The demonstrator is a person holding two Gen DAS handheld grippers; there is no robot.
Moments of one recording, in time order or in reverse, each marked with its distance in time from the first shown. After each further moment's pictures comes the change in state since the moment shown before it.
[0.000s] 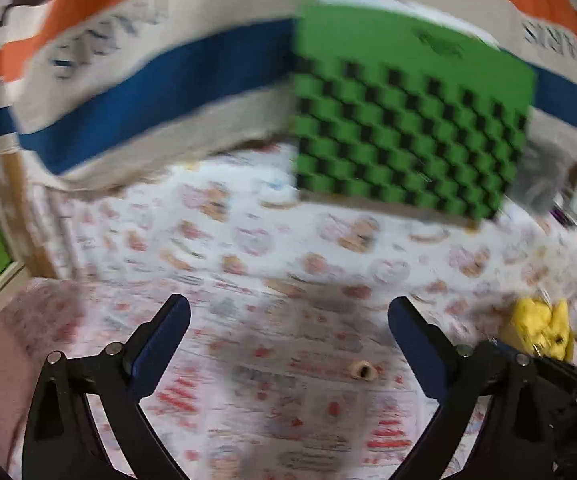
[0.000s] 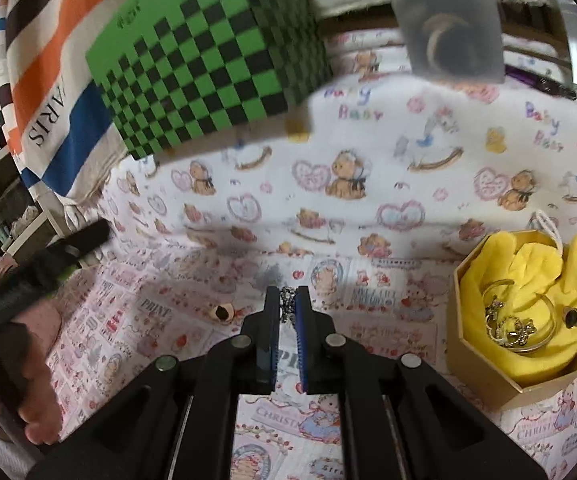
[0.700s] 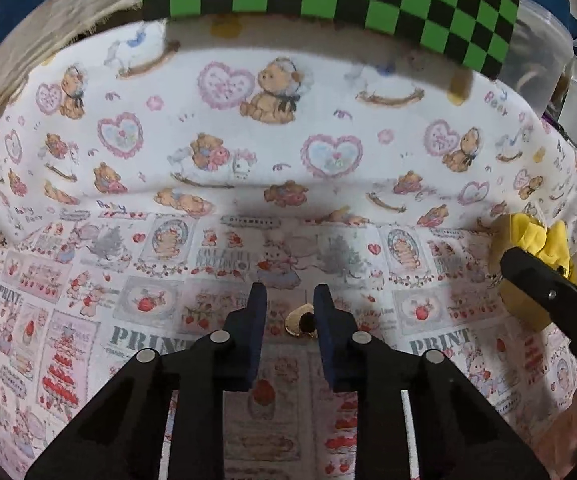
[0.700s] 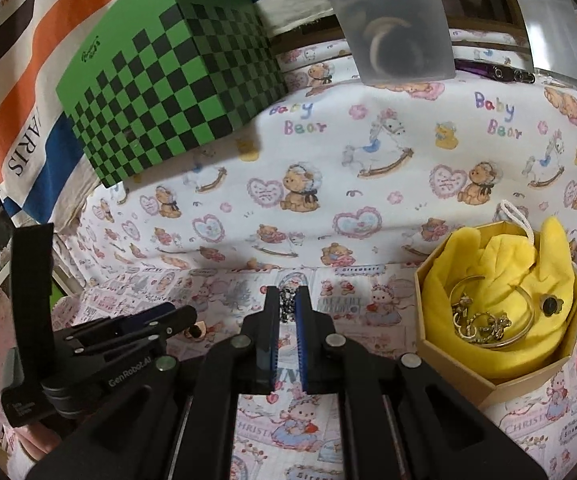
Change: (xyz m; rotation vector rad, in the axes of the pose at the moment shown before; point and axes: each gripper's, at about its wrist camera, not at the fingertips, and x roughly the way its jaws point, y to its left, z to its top) left arm 0.082 -0.031 -0.035 0.080 0.278 -0.159; right arm -0.003 -0.016 0.000 0.085 -0.051 -0.063
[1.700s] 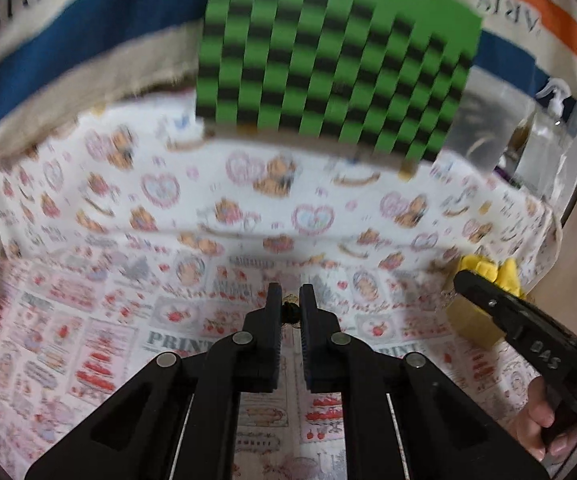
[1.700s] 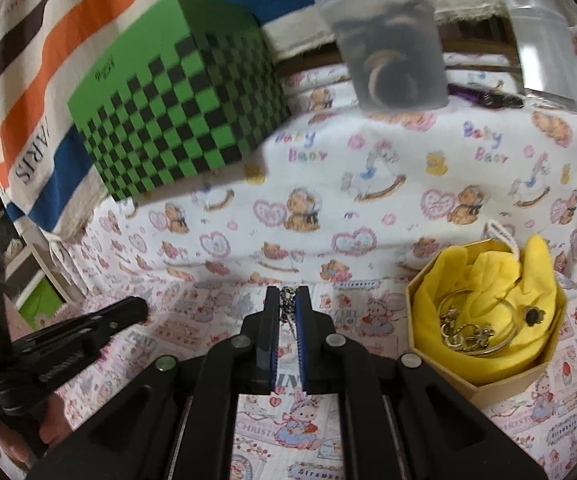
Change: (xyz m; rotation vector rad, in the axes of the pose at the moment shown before) left arm -0.064 0.008 -0.005 -0.034 -0.194 -0.056; right arm -0.019 0.002 0.005 -0.006 -0.063 -0.006
